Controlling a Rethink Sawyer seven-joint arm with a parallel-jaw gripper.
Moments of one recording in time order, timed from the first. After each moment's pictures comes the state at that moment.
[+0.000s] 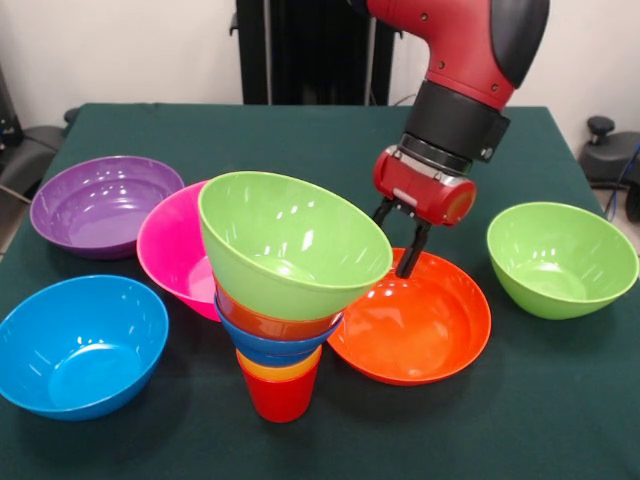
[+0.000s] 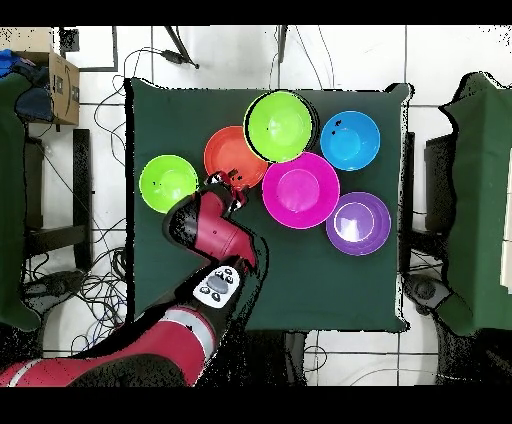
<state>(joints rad) 0.27 -0.28 -0.37 1.69 0.65 -0.18 2.26</state>
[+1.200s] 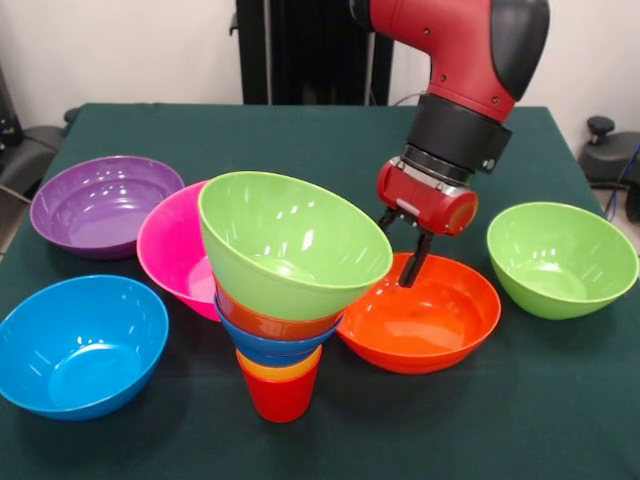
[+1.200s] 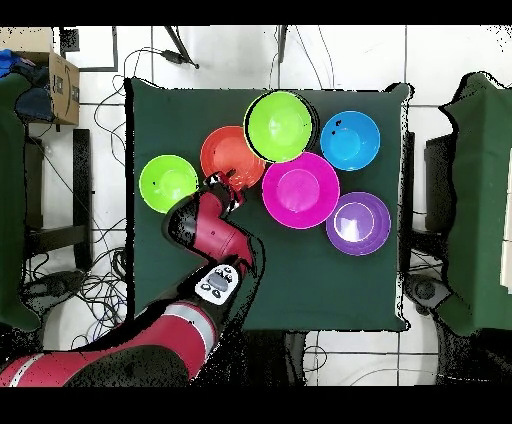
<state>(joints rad) 0.27 -0.26 -0.34 1.69 0.70 -0.21 2.26</state>
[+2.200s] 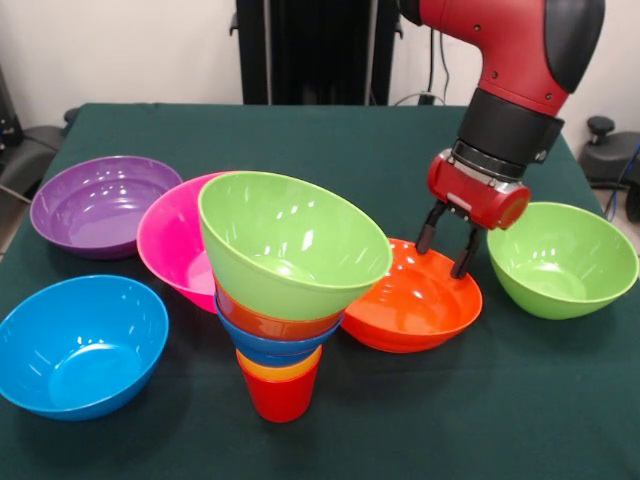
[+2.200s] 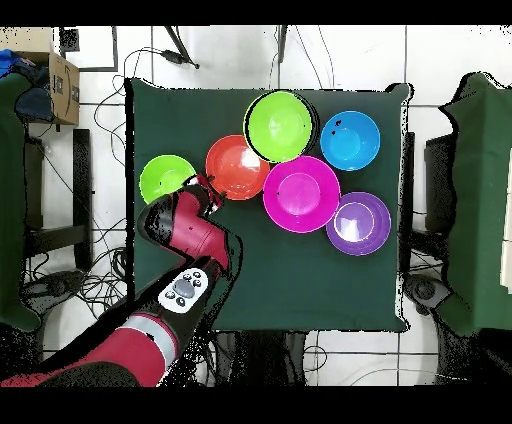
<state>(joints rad) 0.39 -0.23 -0.41 1.64 0.80 -0.03 2.26</state>
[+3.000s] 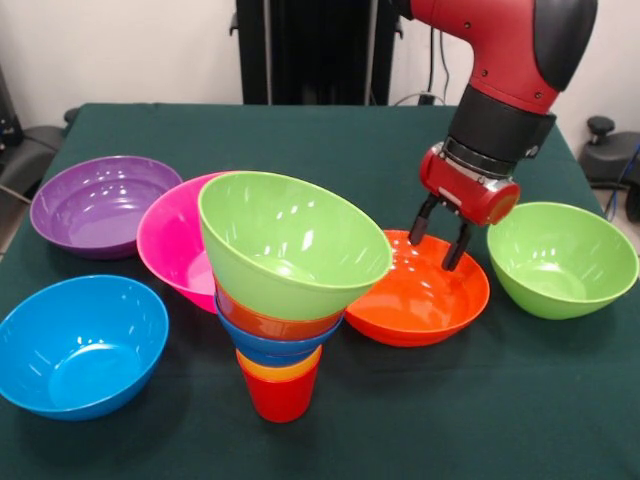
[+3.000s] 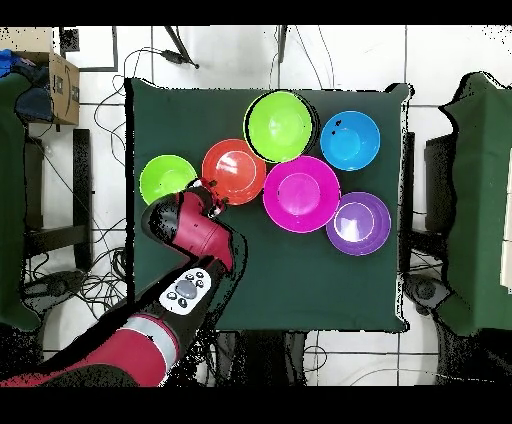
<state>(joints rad) 0.38 -0.24 -0.43 1.64 0.80 0.09 2.26</state>
